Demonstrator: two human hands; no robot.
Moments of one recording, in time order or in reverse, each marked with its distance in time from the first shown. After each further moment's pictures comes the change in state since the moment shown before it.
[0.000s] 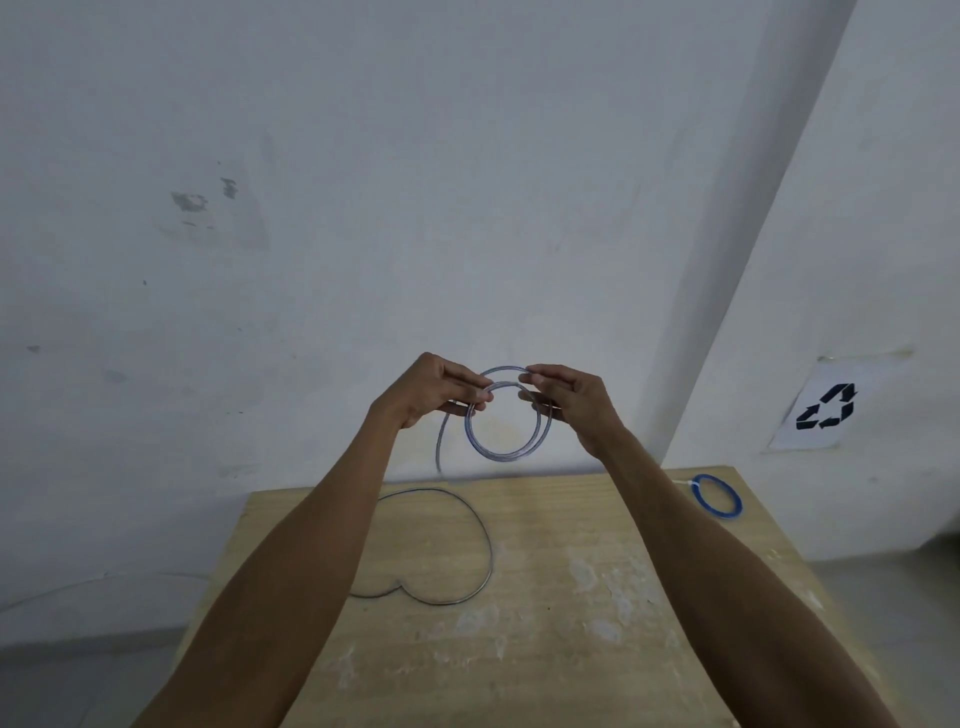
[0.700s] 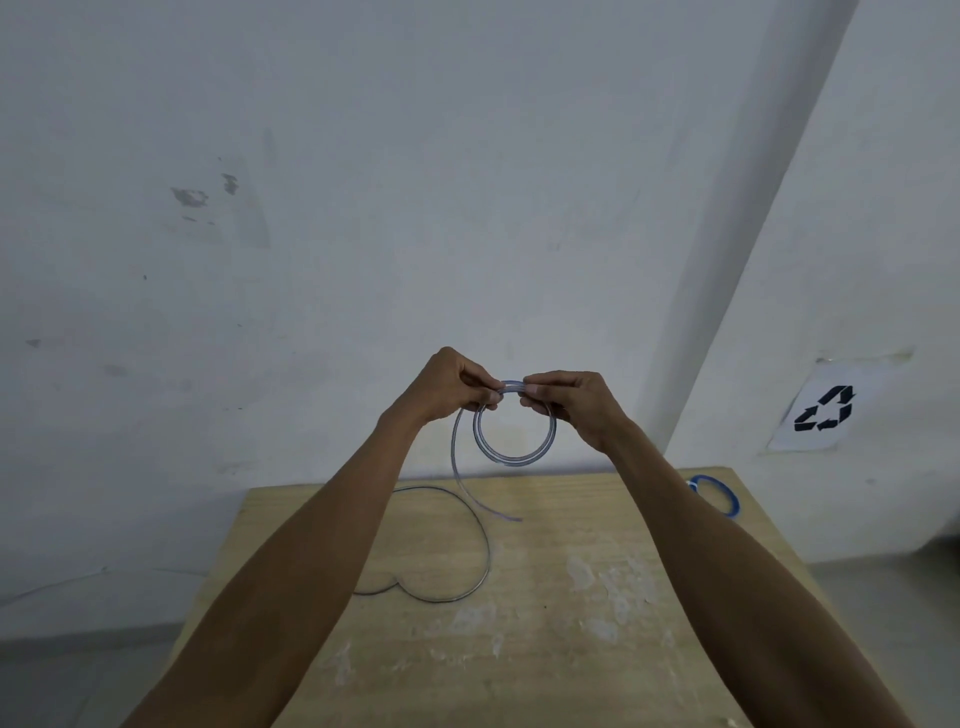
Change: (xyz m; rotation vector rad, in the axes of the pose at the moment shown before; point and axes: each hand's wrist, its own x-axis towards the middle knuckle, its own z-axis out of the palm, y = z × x) left_hand 0.008 0.000 0.021 0.220 0.077 0.147; right_hand 0.004 -0.005 -0.009 0.019 -0.077 0.070
